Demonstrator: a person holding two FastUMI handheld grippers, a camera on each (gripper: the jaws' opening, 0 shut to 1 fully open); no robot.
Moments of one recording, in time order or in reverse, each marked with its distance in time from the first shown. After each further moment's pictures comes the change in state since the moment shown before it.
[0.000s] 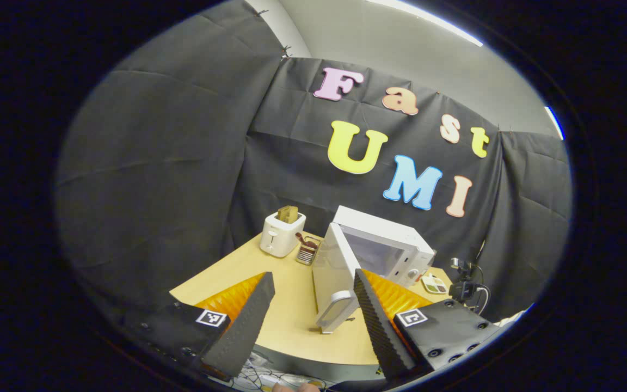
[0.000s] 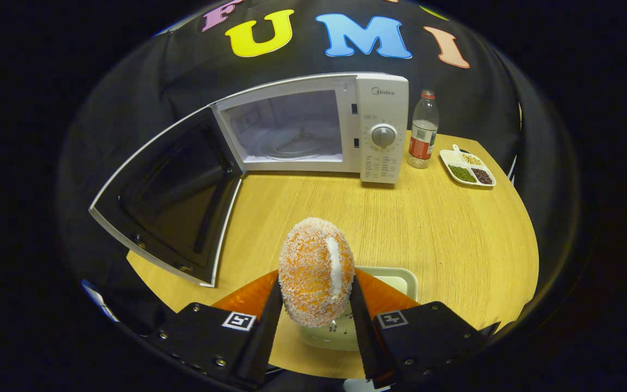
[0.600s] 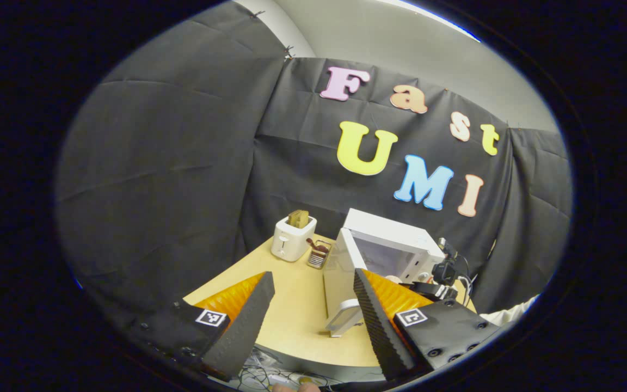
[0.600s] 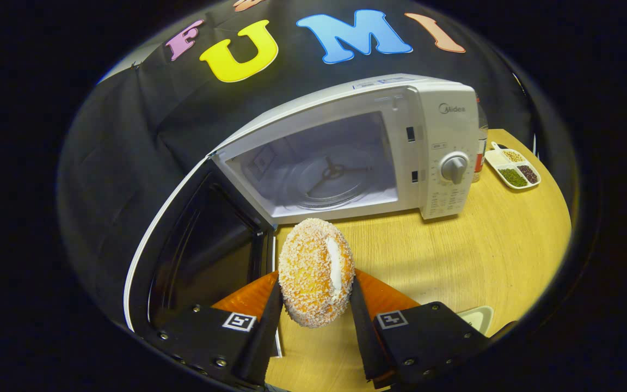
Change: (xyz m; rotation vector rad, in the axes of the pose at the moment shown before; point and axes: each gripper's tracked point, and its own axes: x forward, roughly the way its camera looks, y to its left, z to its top) left arm 0.003 0.001 0.033 0.013 -0.014 0.111; right arm 0.096 0.065 0.102 0.218 -0.080 0.131
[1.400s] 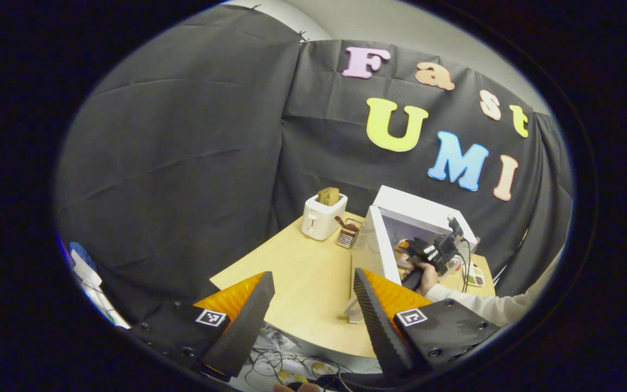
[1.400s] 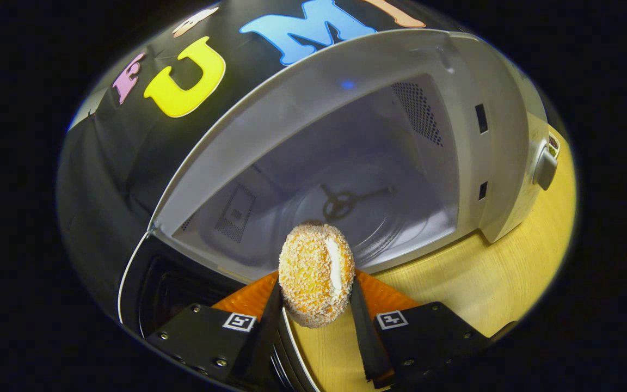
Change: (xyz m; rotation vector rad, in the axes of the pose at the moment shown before) left arm 0.003 -0.002 -0.032 0.045 0.158 0.195; right arm 0.123 0.003 0.074 0.268 -0.149 -0.033
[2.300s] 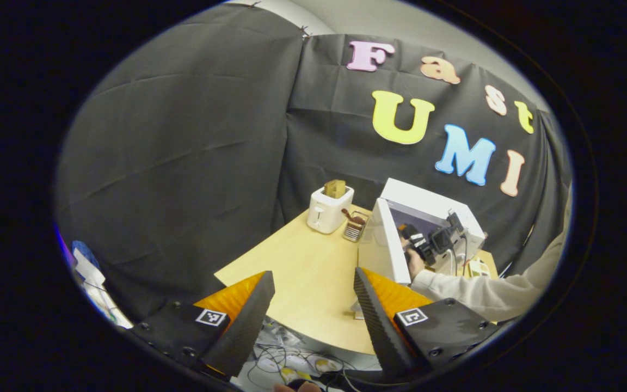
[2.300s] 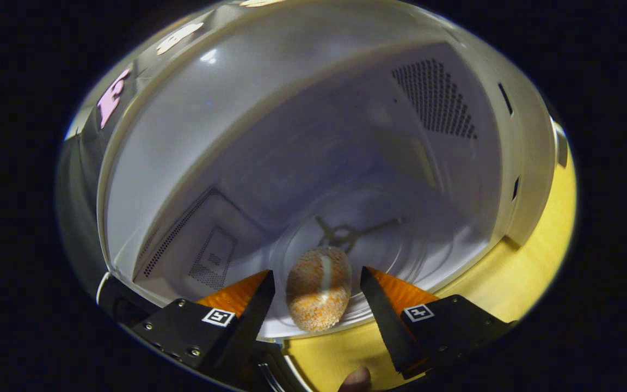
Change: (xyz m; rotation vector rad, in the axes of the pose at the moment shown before) left arm 0.005 0.002 -0.001 -0.025 0.017 0.018; right arm 0.051 0.002 0.034 -0.006 -0.243 -0.084
